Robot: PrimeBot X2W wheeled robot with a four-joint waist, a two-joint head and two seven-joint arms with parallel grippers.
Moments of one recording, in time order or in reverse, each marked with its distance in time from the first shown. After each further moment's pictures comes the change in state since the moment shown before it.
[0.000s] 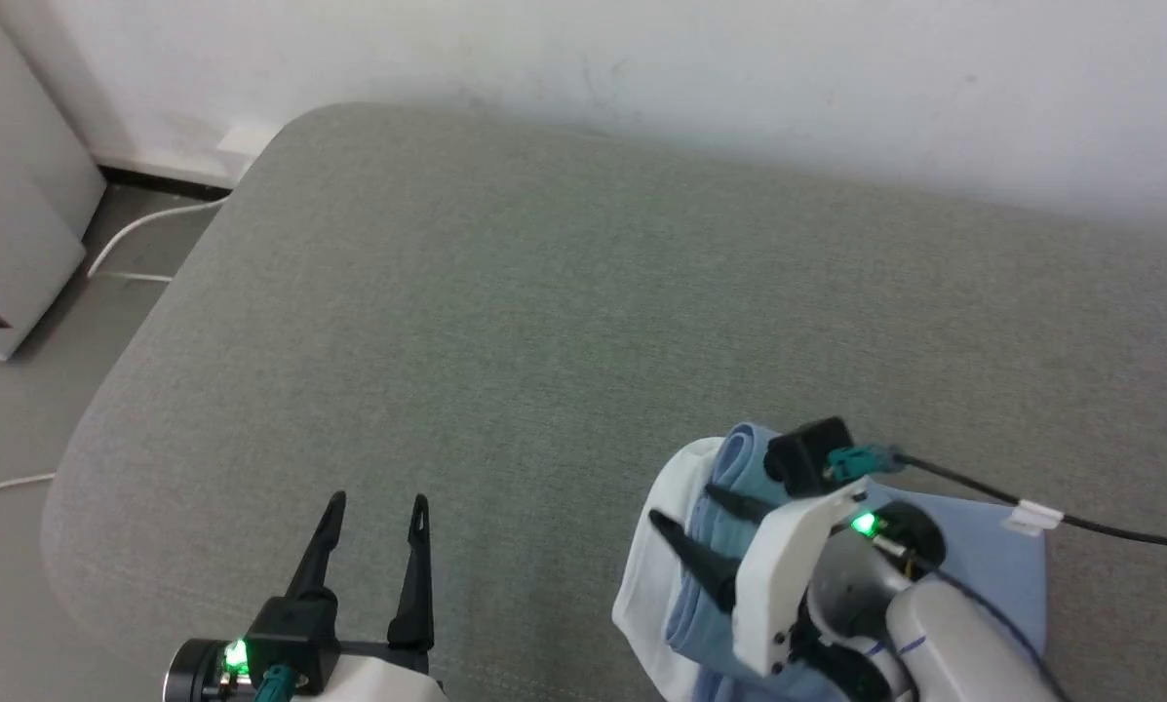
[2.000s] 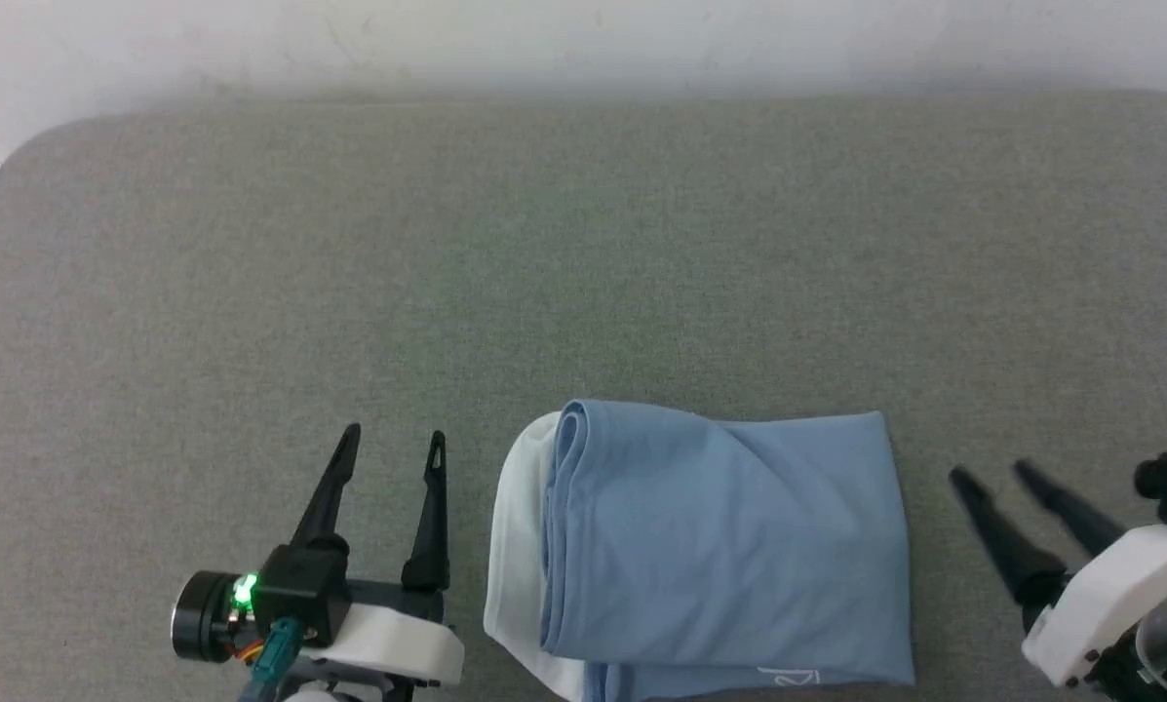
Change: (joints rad) left arm -0.076 -0.002 -0.023 -0.040 0.010 -0.014 0.000; right arm 0.263 -0.248 -0.393 -0.328 0.098 0.000 -0.136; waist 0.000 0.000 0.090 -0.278
